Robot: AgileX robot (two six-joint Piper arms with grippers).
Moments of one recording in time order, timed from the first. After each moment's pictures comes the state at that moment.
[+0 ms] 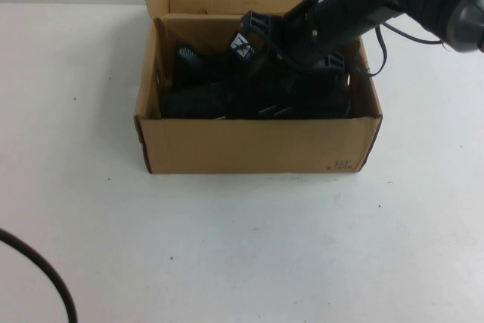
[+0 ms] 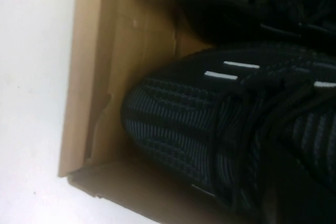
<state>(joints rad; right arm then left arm) 0.42 2.07 -1.96 0.57 0.96 0.19 0.17 0.47 -0.78 -0.75 0.84 0.71</state>
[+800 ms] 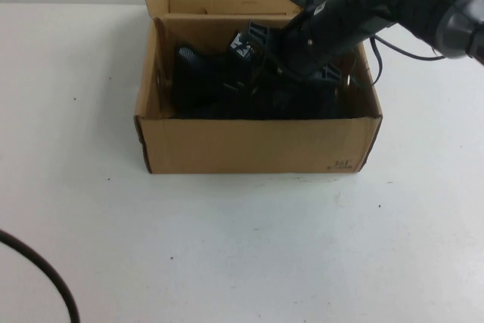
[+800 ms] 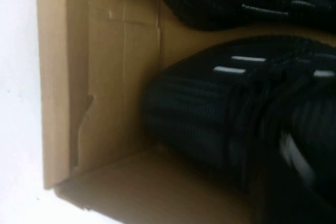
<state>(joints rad) 0.42 2.10 -1.96 0.57 0.98 0.27 0.17 0.47 -0.78 -0.76 0.85 0.70</state>
